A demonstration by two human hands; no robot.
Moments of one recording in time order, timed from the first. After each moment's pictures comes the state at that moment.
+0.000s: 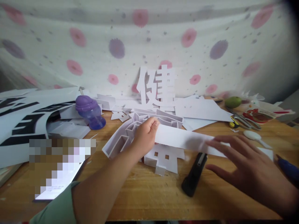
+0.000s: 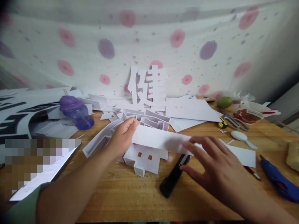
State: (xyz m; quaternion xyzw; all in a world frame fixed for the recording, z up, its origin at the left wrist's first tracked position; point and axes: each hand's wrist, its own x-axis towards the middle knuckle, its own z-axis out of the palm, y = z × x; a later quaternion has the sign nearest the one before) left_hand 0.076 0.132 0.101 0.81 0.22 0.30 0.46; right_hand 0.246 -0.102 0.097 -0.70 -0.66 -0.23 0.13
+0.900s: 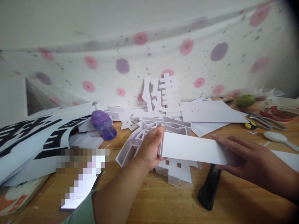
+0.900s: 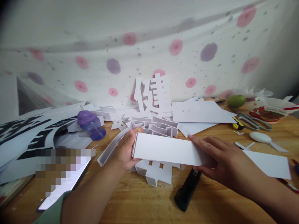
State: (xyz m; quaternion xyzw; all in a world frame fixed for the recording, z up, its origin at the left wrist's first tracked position) left_hand 0.072 0.126 0.099 0.52 0.07 0.23 0.82; right_hand 0.284 -0.091 0.069 -0.71 -0.66 -0.18 0.18
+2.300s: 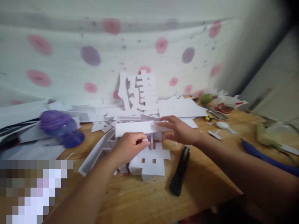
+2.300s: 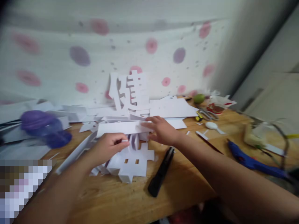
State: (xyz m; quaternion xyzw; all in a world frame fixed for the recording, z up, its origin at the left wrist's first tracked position) left_hand 0.077 0.151 0.103 0.92 0.15 0.11 0.35; right_hand 0.290 0.004 0.088 -0.68 -0.71 -0.06 0.19
